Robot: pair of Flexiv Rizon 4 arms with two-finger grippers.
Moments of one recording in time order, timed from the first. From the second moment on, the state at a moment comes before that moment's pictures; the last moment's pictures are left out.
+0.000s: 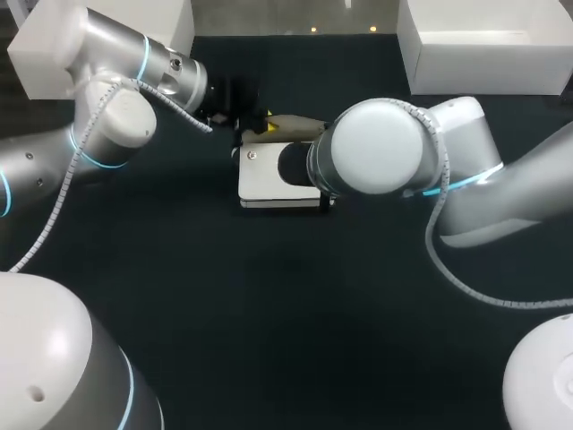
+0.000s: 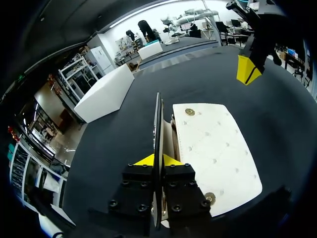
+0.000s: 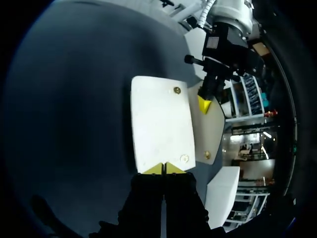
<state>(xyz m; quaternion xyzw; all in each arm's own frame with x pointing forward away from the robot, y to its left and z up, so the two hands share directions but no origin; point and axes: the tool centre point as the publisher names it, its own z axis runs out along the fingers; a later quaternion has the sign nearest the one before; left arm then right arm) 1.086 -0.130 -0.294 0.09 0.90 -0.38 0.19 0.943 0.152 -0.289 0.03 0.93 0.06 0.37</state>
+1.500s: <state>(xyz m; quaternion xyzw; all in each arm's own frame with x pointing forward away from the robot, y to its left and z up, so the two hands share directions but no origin) 1.081 -0.128 -0.325 0.10 0.90 -0.40 0.16 0.940 0.164 -0.359 0.02 0.92 0.04 0.39</state>
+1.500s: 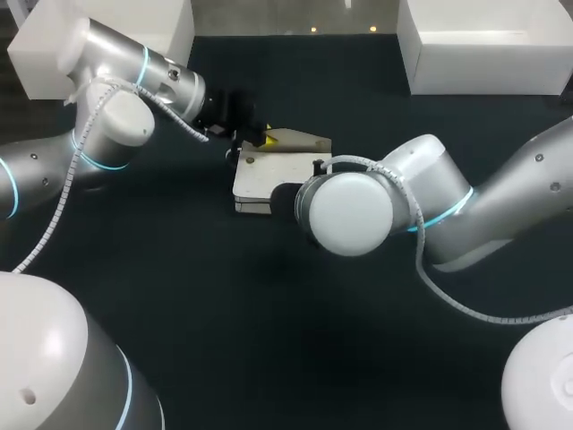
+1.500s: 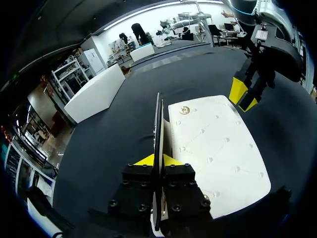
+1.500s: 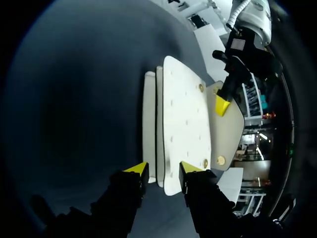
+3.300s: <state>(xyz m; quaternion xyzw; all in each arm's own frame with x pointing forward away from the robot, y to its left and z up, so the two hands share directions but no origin) 1.069 -0.128 -0.330 0.14 0.89 -0.41 0.15 0.961 0.165 -0.364 0.06 0.91 0.05 0.41</state>
